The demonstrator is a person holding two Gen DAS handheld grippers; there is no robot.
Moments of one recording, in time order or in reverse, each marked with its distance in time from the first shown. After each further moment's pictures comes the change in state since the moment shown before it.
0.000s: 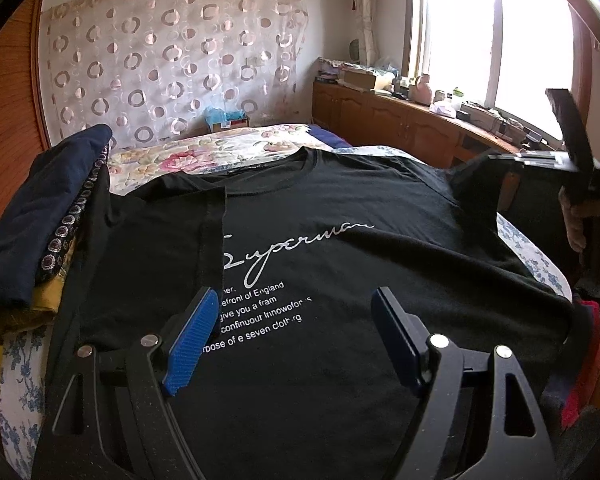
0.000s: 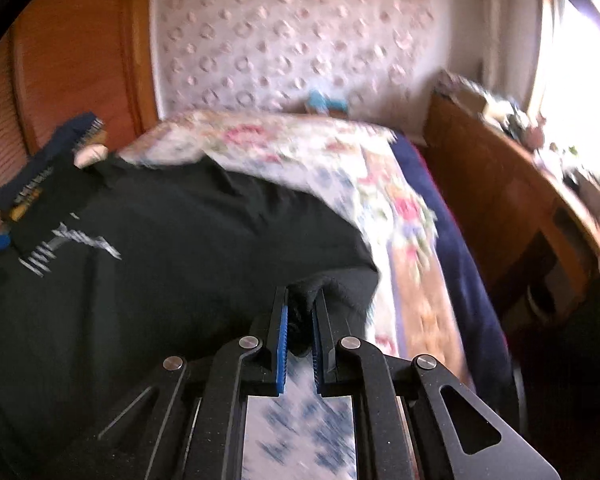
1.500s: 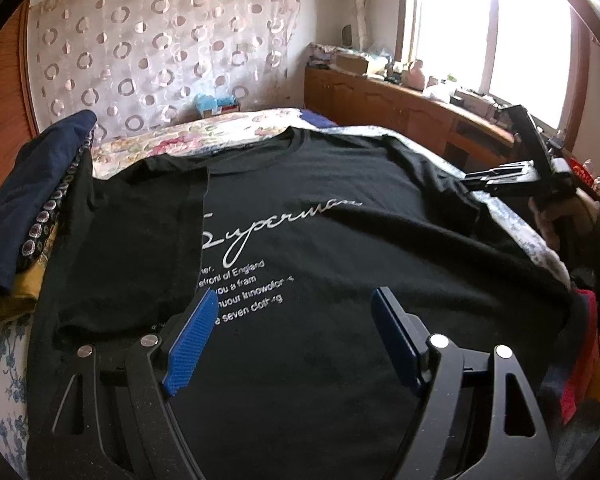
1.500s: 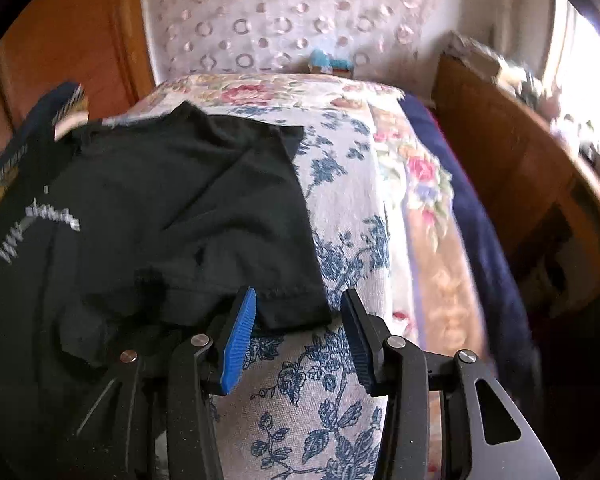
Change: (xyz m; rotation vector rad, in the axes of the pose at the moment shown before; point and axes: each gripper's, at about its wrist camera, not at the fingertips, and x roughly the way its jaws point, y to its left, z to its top) left arm 0.014 -0.012 -0.008 0.004 0.066 -0.027; right arm 0.066 -0.020 -0.016 0.023 0.191 -0.002
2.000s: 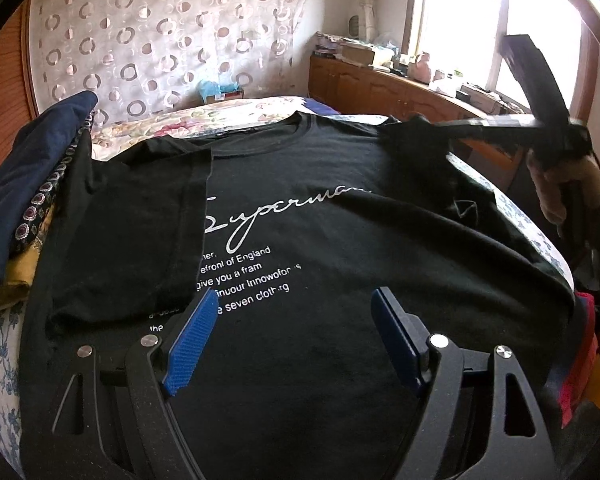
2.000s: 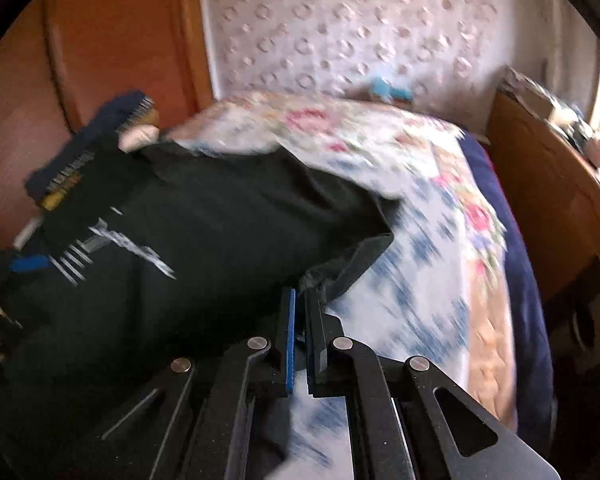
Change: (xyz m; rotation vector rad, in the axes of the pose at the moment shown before) left arm 0.002 0.004 -0.004 -0.031 0.035 -0.003; right arm -0.023 0.043 0.047 -0.102 -0.115 0.194
